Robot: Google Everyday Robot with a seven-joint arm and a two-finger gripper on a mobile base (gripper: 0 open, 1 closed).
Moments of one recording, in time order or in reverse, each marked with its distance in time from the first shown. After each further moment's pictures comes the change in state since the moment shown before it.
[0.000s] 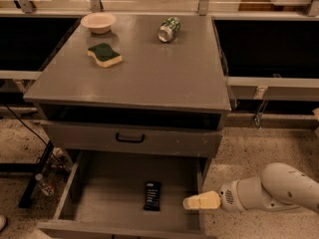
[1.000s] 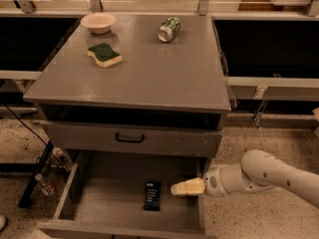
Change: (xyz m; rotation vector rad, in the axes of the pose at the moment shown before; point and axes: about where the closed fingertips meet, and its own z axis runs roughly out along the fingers) arm -0.042 0.000 0.051 -0.096 0.029 0.008
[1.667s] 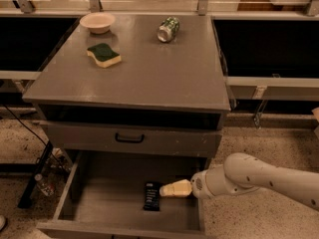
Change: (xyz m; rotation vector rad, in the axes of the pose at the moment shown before) arm 0.000 0.004 0.028 0.110 -0.005 0.032
